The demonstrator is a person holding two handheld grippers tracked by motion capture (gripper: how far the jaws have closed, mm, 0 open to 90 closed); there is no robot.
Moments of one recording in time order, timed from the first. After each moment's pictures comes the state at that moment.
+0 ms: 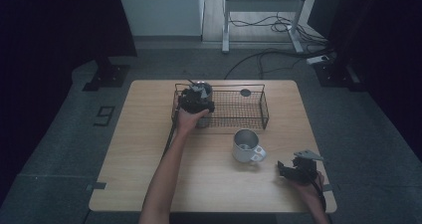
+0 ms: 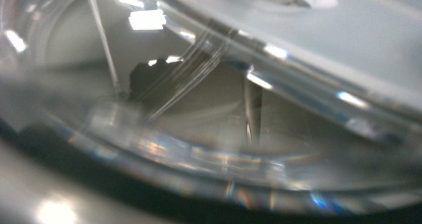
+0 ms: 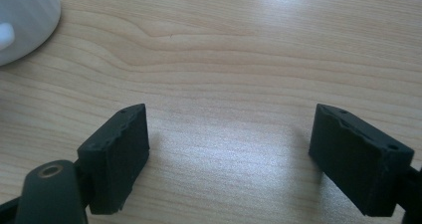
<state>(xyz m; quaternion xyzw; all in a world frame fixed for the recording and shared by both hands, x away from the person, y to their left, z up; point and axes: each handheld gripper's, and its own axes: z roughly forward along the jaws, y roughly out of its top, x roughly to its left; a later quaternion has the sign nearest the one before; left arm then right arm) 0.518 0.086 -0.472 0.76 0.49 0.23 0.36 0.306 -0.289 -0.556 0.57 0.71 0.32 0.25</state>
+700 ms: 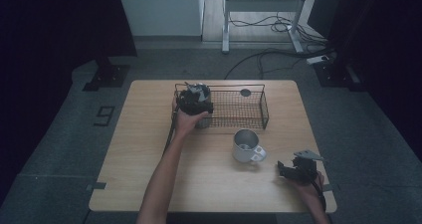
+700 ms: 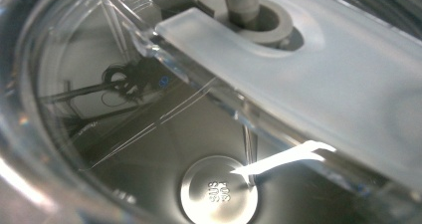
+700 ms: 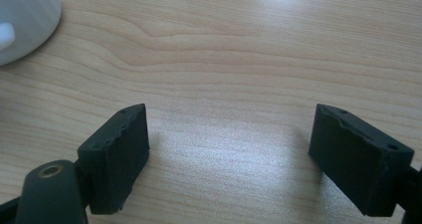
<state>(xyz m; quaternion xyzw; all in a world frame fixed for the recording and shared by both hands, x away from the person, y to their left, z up) 0.508 0.090 -0.470 0.75 0.50 0.23 0.37 0.306 -0.289 -0.556 0.57 0.71 0.32 0.25</state>
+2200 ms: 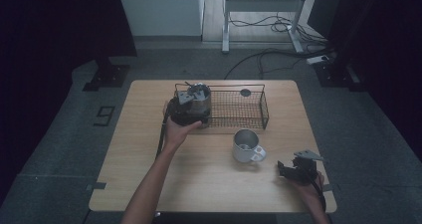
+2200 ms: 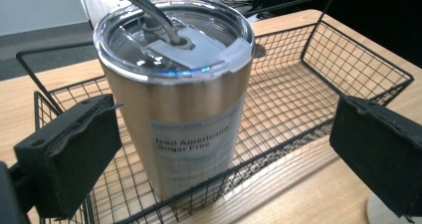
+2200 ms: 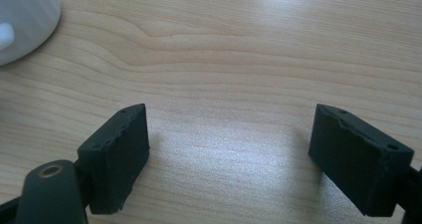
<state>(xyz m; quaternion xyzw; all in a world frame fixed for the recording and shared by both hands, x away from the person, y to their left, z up) 0.437 0.114 -0.433 0.75 0.45 0.23 0.43 0.306 -0.289 -0.556 0.57 0.71 0.32 0.25</state>
